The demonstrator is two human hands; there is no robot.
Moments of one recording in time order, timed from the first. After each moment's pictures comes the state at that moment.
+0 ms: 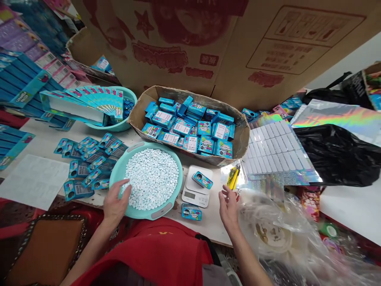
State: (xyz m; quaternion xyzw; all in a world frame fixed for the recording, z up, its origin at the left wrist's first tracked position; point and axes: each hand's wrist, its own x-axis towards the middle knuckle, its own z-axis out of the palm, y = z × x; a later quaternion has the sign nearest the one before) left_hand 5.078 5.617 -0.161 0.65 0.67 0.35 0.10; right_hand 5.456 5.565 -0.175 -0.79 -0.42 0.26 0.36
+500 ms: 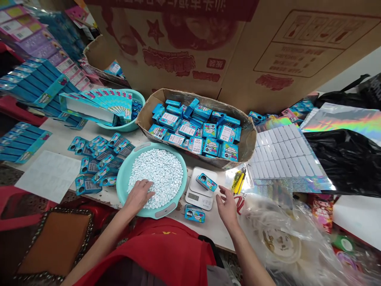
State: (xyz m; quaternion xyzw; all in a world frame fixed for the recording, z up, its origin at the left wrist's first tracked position) left_hand 5.102 5.627 -0.170 0.75 0.62 -0.01 0.24; right_hand 5.455 5.578 -0.190 -0.75 -0.47 0.32 0.34
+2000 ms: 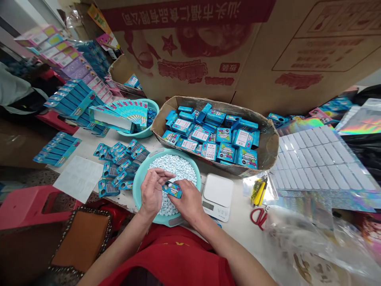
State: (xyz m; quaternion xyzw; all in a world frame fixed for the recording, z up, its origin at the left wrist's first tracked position) left_hand 5.166 5.658 -0.081 0.32 0.48 0.63 0.53; right_hand 5.283 5.645 -0.106 -0.56 -0.72 0.31 0.26
